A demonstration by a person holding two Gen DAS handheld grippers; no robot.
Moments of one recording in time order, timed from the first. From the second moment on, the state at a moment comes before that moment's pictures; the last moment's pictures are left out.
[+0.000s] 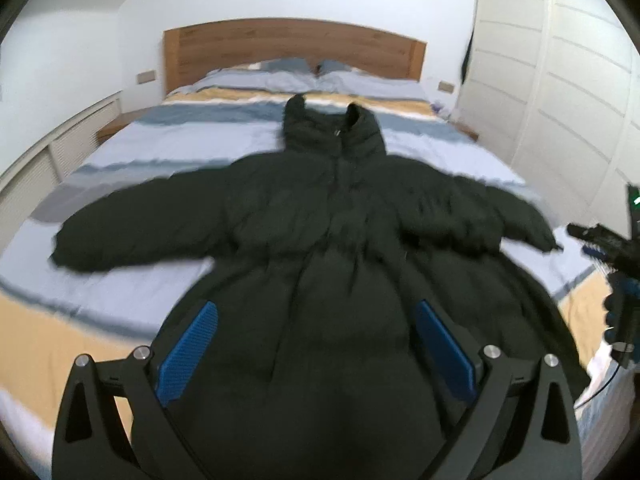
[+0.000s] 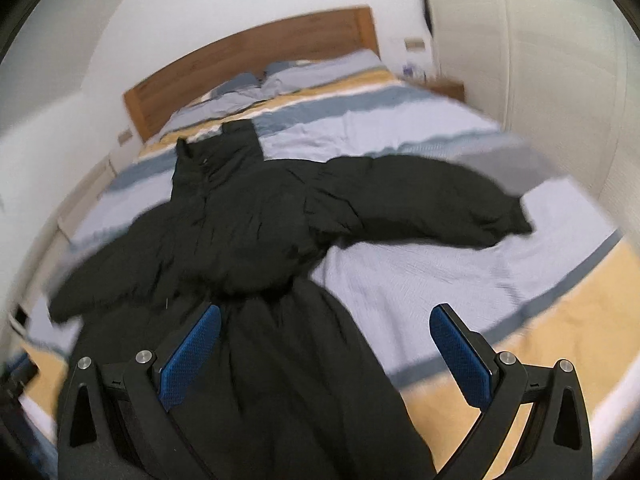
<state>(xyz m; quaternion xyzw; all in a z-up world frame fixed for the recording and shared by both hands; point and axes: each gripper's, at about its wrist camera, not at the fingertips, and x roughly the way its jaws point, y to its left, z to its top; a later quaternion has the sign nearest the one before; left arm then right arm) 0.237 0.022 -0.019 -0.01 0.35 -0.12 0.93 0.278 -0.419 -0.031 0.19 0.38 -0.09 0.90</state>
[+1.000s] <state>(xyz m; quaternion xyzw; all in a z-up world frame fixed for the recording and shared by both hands) 0.340 0.039 -0.105 -0.07 0.49 0.00 0.87 0.392 -0.651 -0.177 0.53 0.29 -0.23 0.76</state>
